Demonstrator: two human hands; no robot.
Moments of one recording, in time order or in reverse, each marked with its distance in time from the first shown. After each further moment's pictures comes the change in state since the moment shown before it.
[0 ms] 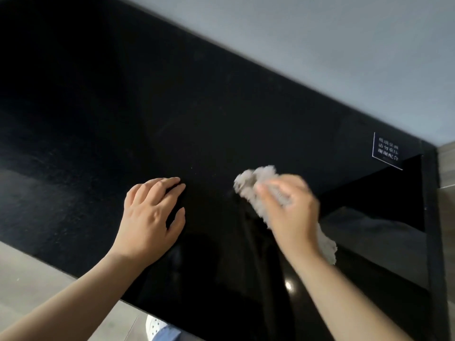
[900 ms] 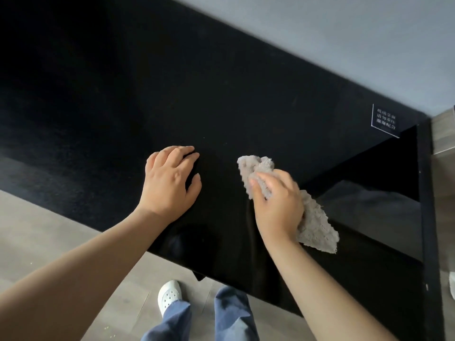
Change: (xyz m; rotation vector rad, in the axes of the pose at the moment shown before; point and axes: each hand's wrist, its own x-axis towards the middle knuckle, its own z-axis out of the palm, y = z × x) left_hand 0.000 -0.006 0.008 0.002 0.005 0.039; right_hand -0.070 -0.005 0.040 -0.370 0.083 0.077
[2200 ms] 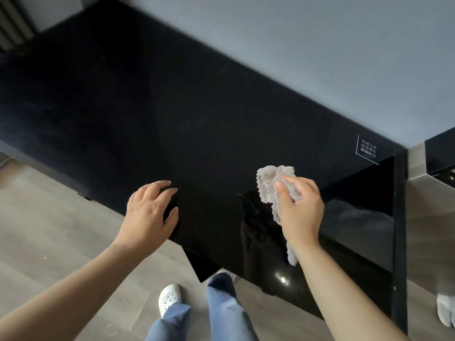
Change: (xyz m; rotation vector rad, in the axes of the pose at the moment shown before) left_hand -0.130 -0.030 -0.090 -0.093 -0.158 -0.197; right_hand -0.039 -0.047 -0.085 0.318 -0.041 0.150
